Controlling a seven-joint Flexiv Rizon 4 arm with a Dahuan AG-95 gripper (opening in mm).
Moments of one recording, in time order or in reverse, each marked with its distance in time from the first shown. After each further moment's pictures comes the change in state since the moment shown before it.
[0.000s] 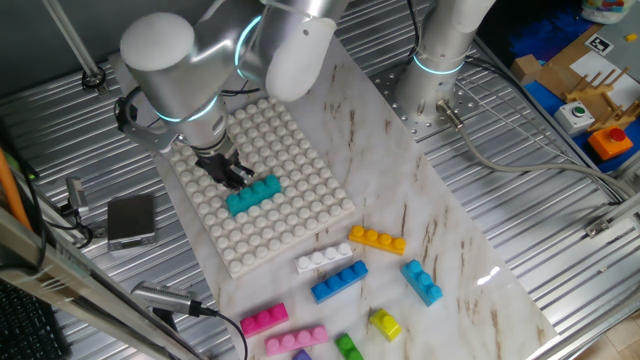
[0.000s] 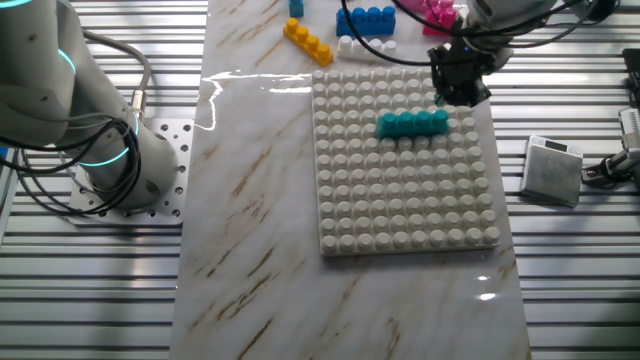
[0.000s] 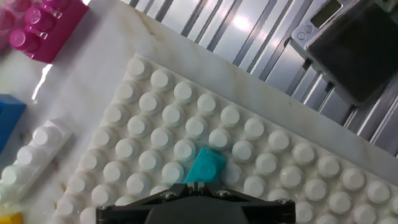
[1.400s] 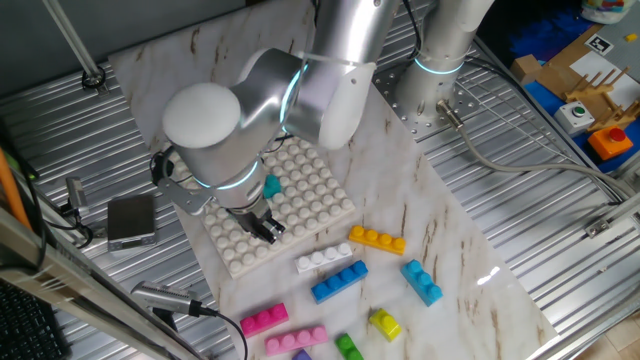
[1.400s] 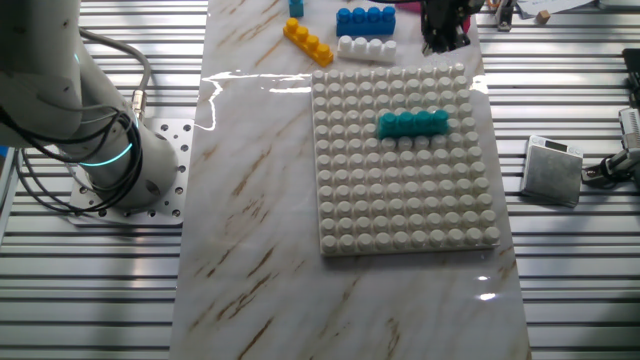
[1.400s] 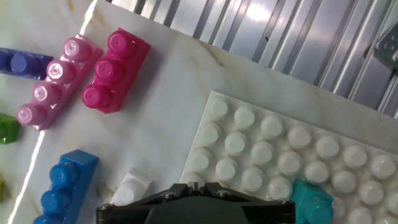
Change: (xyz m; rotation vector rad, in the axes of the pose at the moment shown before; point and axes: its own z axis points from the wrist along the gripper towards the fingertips) arm -0.052 0.103 0.024 -0.003 0.002 0.124
